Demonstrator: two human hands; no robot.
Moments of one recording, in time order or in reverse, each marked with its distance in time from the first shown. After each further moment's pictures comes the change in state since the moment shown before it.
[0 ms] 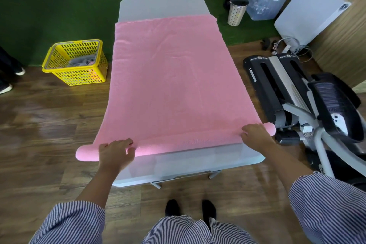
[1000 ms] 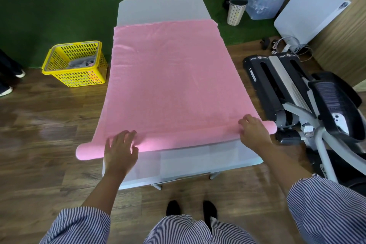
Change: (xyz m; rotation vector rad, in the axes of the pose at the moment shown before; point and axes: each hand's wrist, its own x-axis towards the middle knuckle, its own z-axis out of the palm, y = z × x) left_hand 0.000 0.012 0.012 -0.053 0.180 0.086; right_hand 0.001 -0.011 -0.006 -0.009 0.224 -0.051
